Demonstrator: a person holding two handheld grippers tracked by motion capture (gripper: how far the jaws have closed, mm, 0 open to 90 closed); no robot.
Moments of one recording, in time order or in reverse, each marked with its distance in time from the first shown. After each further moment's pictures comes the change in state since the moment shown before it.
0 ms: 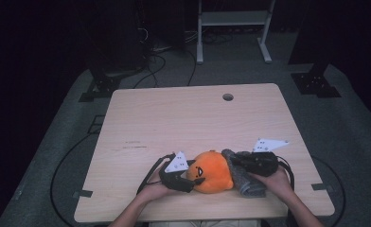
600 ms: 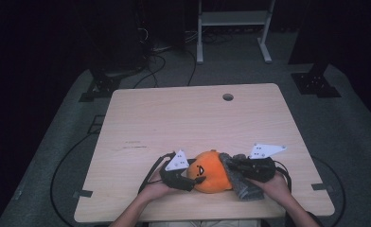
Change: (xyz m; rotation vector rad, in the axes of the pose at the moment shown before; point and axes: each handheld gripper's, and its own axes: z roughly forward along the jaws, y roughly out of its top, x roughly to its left) left arm 0.003 0.002 0.002 -0.009 -0.002 -0.027; right arm 0.021 0.002 0.002 -0.010 0.025 -0.069
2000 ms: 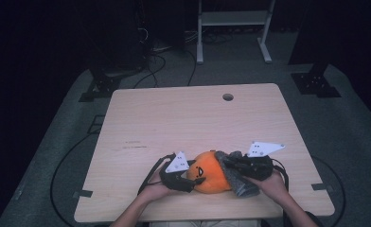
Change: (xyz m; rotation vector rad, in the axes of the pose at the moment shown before) left arm -0.004 -0.001 -0.001 0.001 0.011 0.020; right arm 0.001 0.009 0.004 -0.032 0.013 -0.016
